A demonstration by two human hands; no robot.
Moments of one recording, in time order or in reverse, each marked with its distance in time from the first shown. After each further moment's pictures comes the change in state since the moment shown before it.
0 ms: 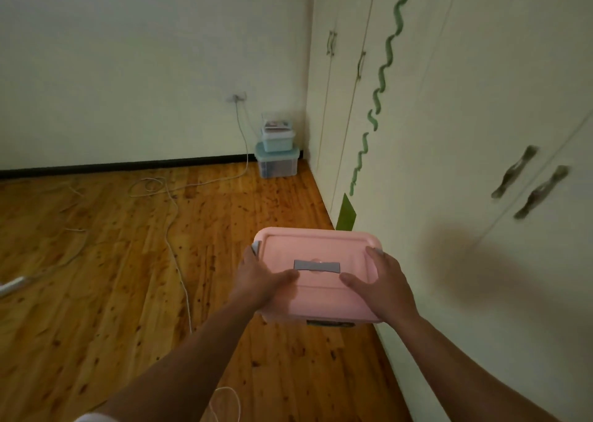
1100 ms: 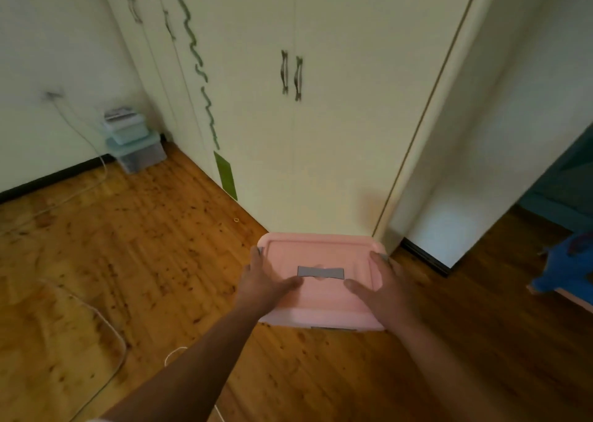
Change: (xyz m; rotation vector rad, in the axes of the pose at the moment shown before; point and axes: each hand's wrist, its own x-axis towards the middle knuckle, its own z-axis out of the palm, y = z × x) left_hand -0.314 -0.068 0.097 0.287 -0.516 0.327; right_hand -0.408 0.154 -0.069 0.094 0.247 0.549
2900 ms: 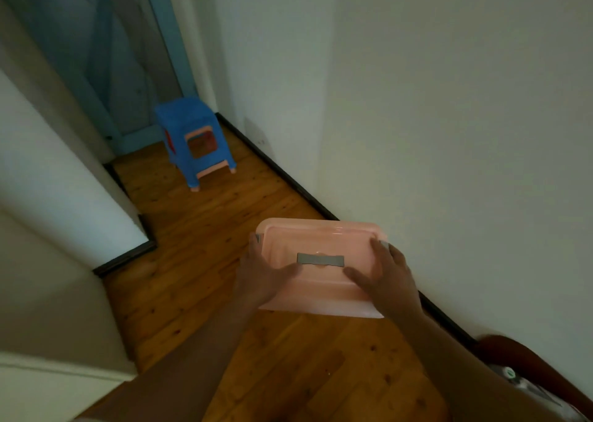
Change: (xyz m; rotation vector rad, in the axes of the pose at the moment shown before) left_hand -0.310 0.143 0.372 0.559 -1.042 0.940; right_hand -0.385 0.294 -0.100 0.159 0.813 1.189
